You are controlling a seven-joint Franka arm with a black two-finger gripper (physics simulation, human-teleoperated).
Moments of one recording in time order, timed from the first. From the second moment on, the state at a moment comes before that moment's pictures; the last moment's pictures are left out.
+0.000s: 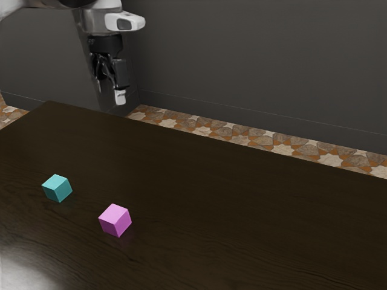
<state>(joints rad) 0.28 0.16 -0.37 -1.29 0.02 1.22 0.32</state>
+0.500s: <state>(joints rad) 0.60 -0.11 -0.35 -1.45 0.10 1.26 0.46</state>
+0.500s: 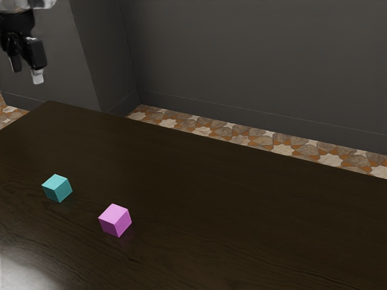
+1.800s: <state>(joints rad) 0.46 0.15 0.19 -2.07 -0.09 2.22 1.87</state>
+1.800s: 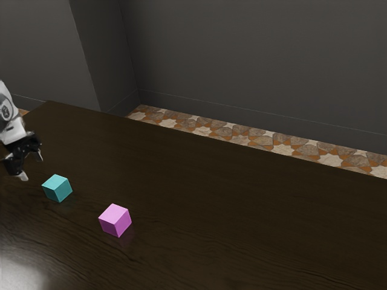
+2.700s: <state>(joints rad) 0.49 0.29 0.11 -2.06 -0.13 2.33 2.42</state>
